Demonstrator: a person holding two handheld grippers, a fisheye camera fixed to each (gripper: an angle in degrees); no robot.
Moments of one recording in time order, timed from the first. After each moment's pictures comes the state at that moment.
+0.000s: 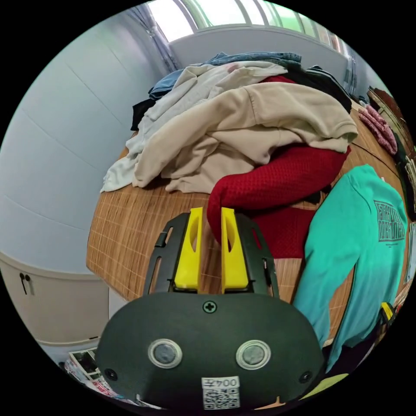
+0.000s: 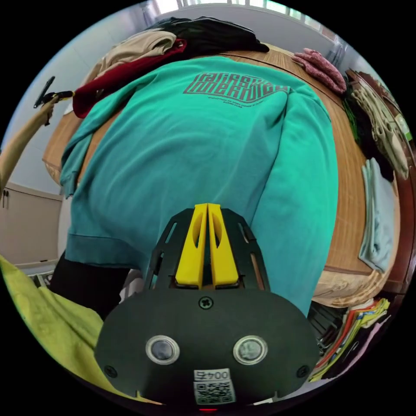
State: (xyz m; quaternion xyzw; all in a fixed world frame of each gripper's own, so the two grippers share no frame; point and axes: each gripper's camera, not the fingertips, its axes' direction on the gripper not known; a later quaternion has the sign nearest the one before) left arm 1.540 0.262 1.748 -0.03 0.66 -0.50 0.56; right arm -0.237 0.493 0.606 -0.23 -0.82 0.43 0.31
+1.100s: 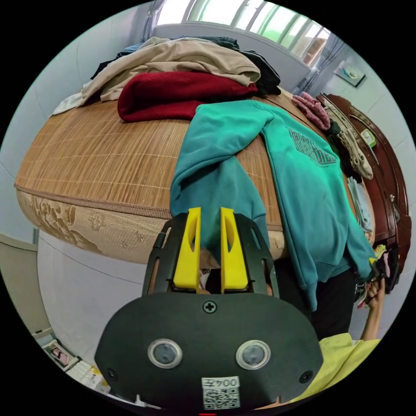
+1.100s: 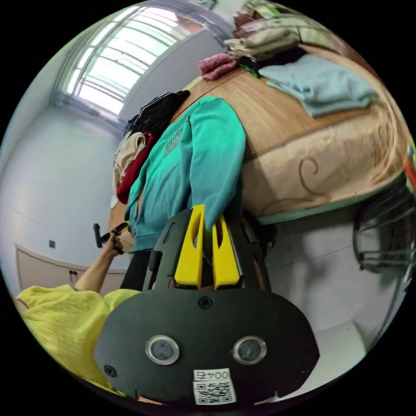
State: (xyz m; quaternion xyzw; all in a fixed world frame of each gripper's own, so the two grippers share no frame) left arm 1.660 0.395 1.413 0.08 0.77 -0.50 0.38; right arm -0.105 0.877 0.516 -0.26 -0.70 0.66 0.04
